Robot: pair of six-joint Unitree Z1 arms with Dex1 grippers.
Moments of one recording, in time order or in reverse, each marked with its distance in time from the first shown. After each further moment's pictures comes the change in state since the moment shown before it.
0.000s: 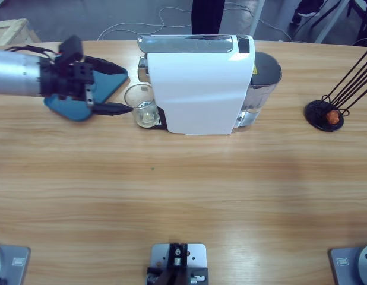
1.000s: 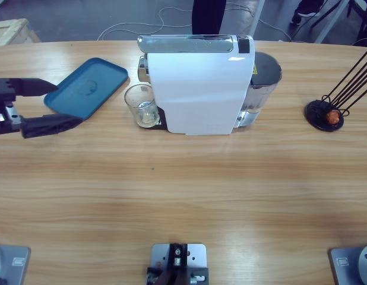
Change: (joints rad) arm 0 -0.128 -0.510 0.148 0.260 0.371 -0.523; arm 1 -0.422 0.966 -1.073 0.330 0.433 -0.151
